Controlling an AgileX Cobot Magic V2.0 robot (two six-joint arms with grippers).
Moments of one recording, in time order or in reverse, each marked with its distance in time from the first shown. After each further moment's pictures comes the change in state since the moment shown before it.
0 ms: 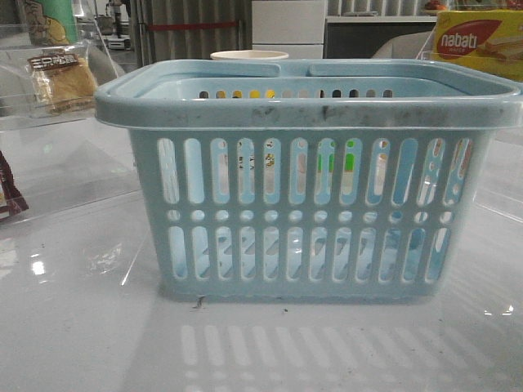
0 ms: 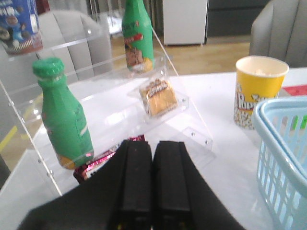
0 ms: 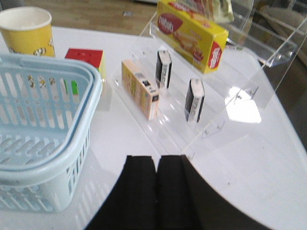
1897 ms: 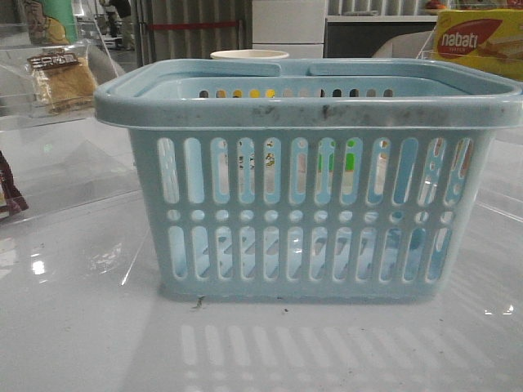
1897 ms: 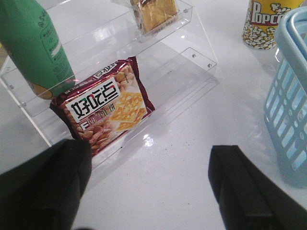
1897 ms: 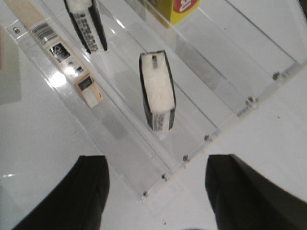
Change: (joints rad) left arm 0.000 0.213 0.013 0.000 0.073 0.000; right arm -0.207 1.066 -0.528 0.035 -0.081 0.029
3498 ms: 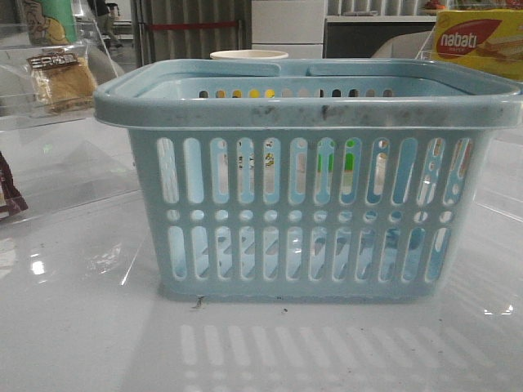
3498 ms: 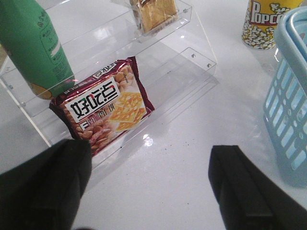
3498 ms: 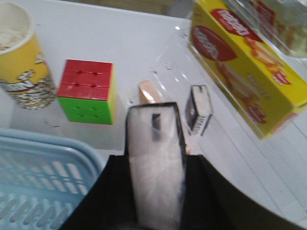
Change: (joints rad) left arm 0.000 0.000 0.000 0.000 0.000 0.000; right arm 0.317 -0.167 -0.146 -0.052 0.052 0.000
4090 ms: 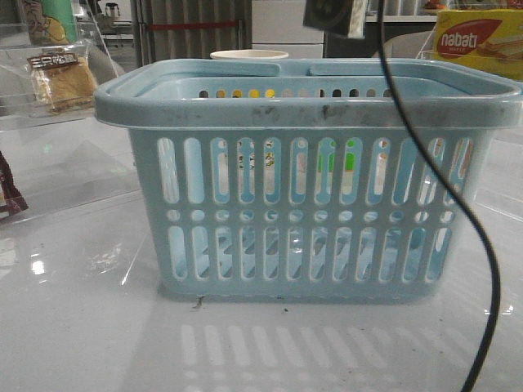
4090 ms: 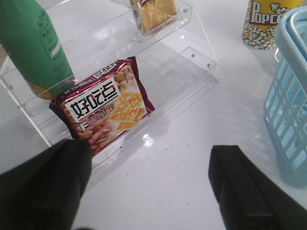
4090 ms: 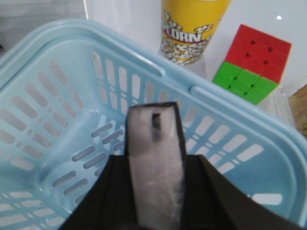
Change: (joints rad) left arm 0.000 0.000 0.000 0.000 0.000 0.000; right arm 0.389 0.126 0.000 0.015 0.051 0.000
